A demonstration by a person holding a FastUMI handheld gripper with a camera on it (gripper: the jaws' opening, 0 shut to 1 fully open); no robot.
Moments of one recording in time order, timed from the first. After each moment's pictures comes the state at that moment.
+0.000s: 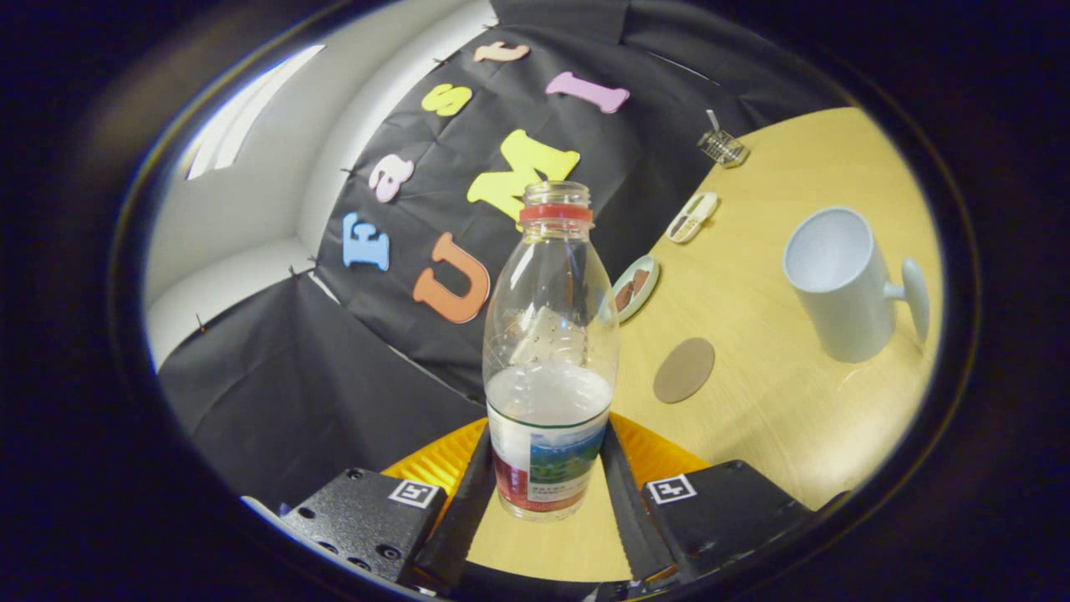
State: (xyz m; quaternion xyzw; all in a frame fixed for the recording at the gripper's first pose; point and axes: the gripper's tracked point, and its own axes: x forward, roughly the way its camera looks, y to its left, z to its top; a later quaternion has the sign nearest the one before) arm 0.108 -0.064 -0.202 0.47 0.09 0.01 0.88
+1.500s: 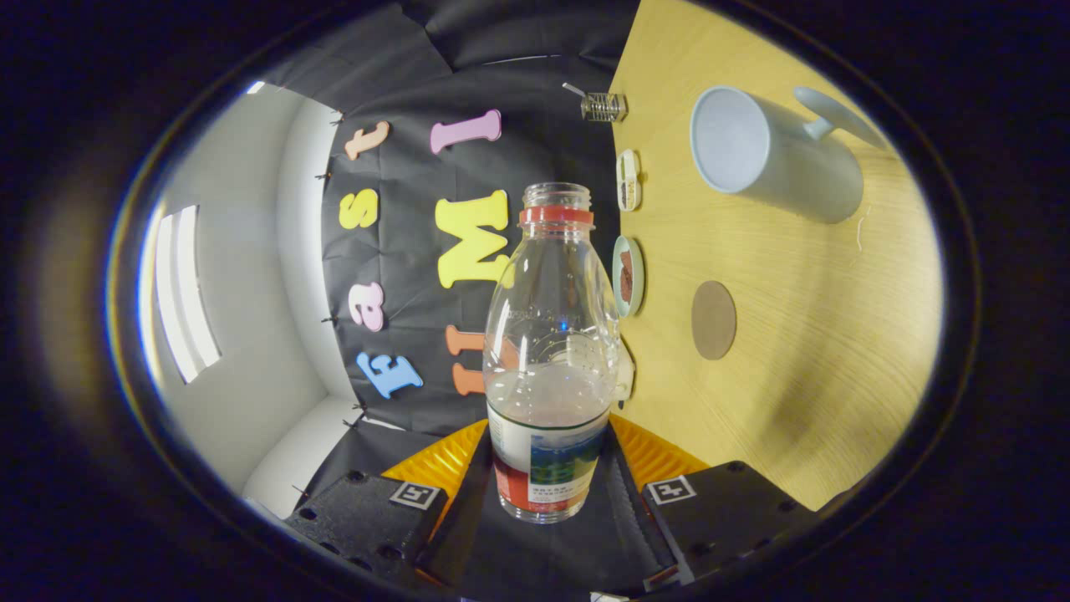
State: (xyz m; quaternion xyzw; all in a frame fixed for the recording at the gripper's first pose) arm 0.126 -0.075 -0.180 0.69 0.00 0.00 0.72
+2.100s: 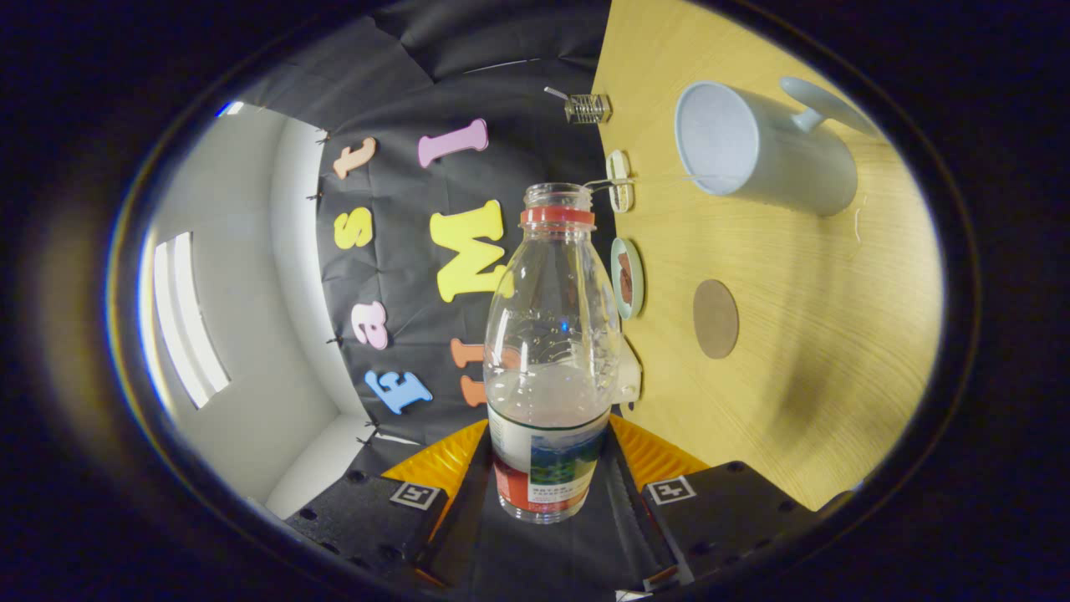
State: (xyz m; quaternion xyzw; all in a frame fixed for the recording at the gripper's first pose) arm 0.134 -0.086 -0.177 0.72 -0.01 0.00 0.70
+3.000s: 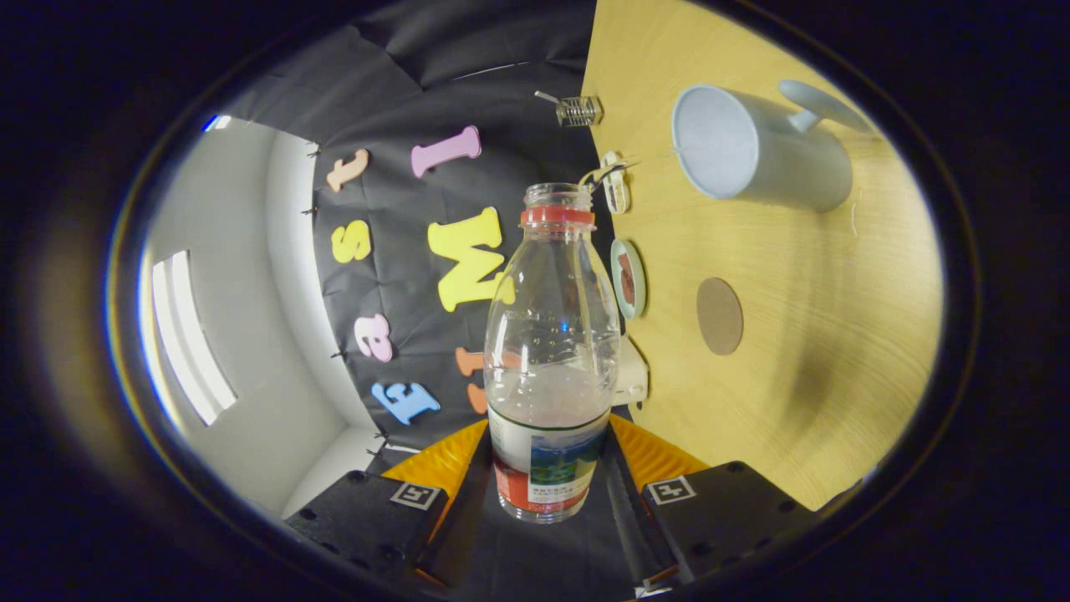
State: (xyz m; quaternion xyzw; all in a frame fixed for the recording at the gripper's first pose) arm 0.133 -0.090 -0.166 0.74 -0.02 0.00 0.68
